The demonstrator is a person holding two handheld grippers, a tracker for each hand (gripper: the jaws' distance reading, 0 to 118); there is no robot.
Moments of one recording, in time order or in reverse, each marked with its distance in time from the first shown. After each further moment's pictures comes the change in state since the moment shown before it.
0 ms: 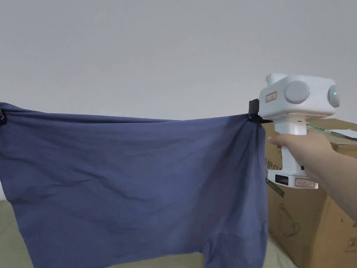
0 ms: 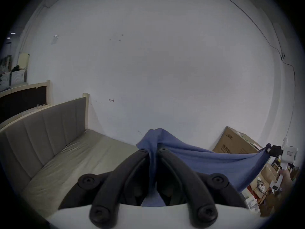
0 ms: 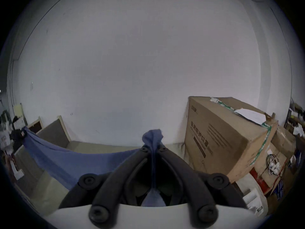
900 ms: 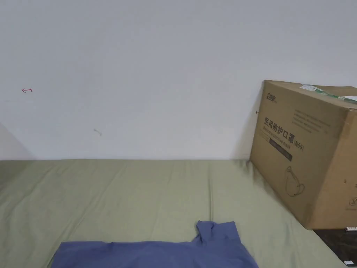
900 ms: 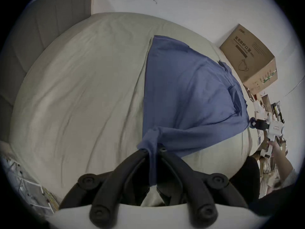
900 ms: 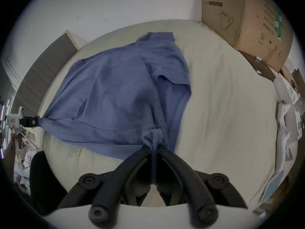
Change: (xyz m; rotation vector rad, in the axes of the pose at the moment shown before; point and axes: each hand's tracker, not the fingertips) left arm -0.172 -0.378 0.223 -0.926 -0.012 -0.030; right arm 0.045 -0.494 0.154 -0.794 0.202 -0.026
